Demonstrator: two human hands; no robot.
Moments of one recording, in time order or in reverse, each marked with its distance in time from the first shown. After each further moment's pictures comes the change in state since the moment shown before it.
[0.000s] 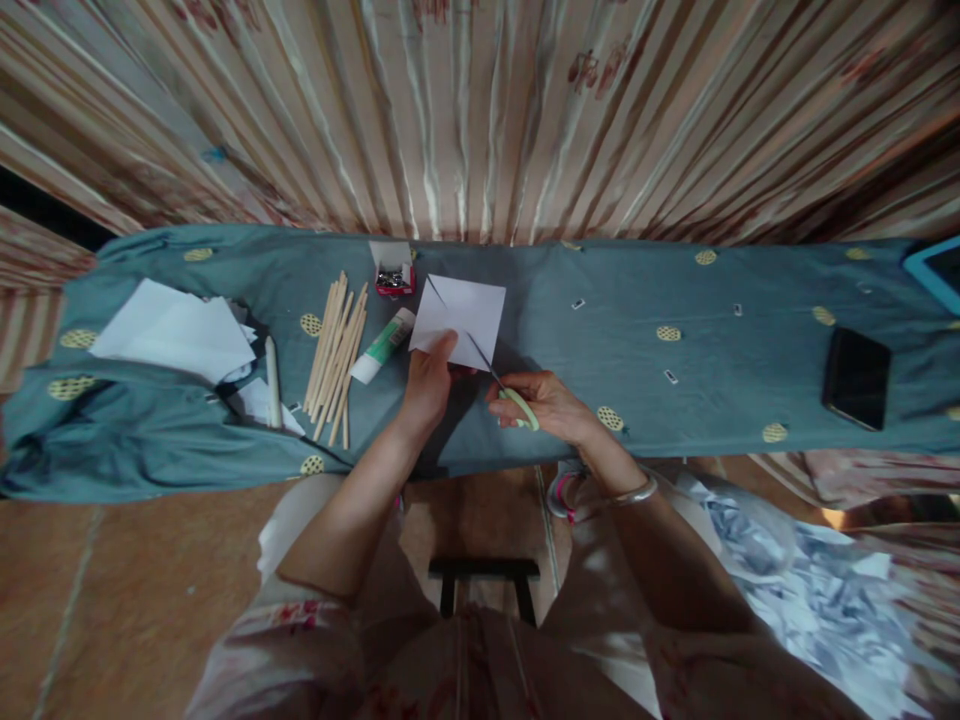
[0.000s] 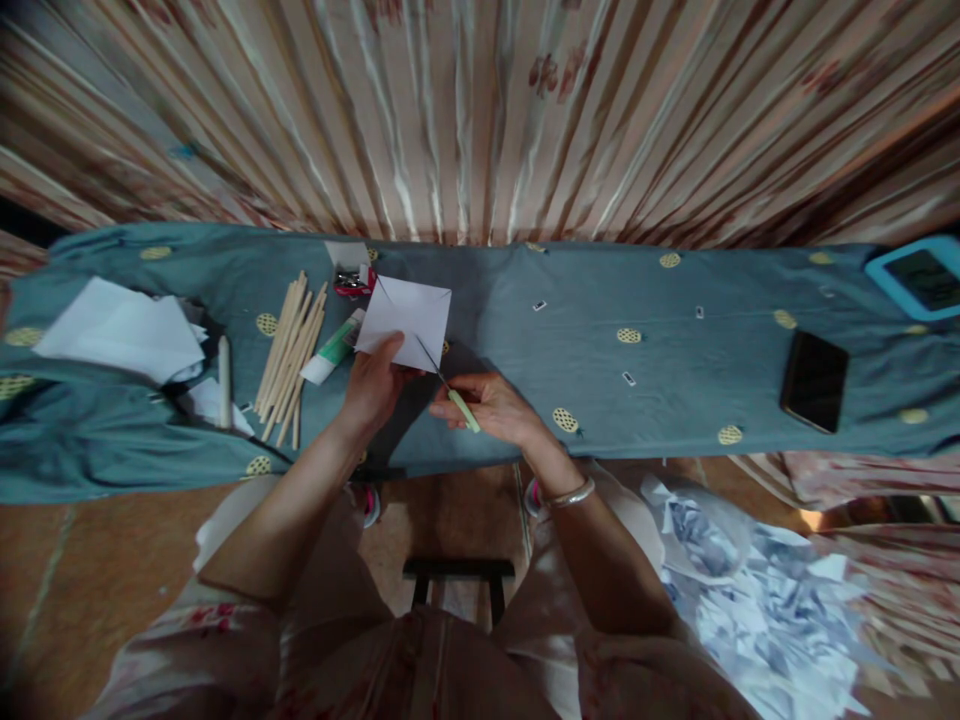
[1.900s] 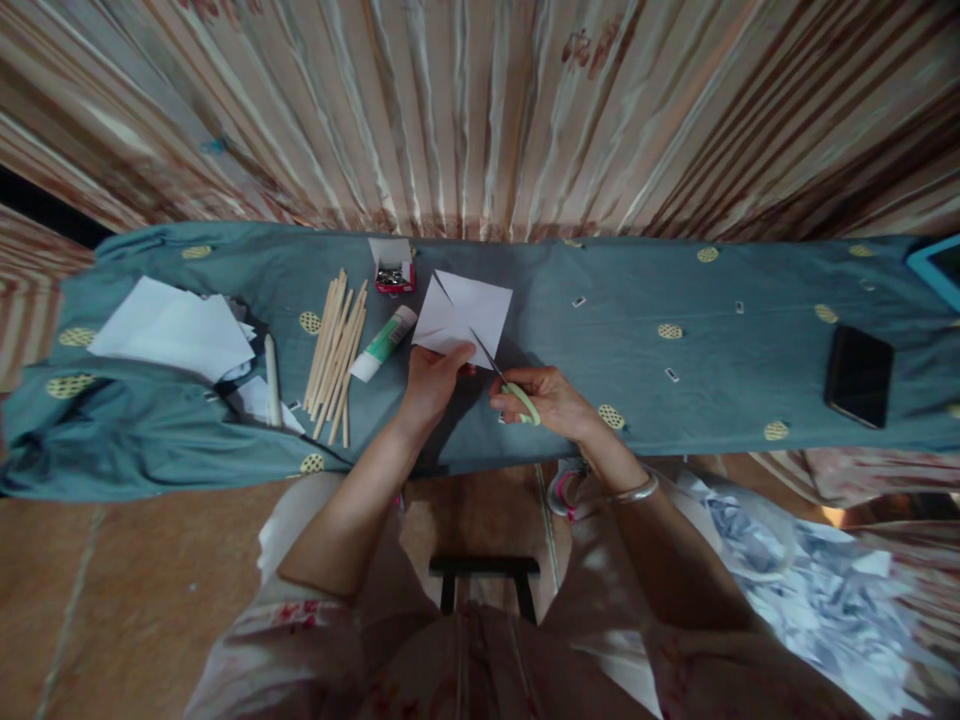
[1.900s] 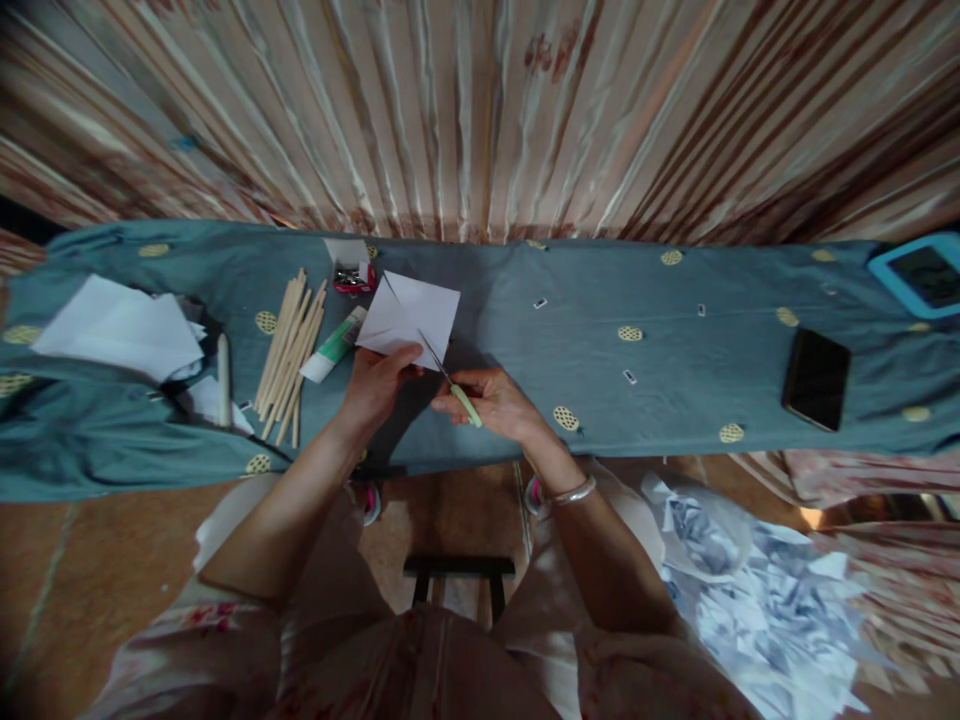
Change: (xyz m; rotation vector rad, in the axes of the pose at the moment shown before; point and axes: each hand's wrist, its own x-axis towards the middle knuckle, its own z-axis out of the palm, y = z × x) left_hand -0.004 0.004 0.000 0.256 -0.135 0.041; right_hand 0.001 -0.001 -0.002 -0.043 0.058 -0.025
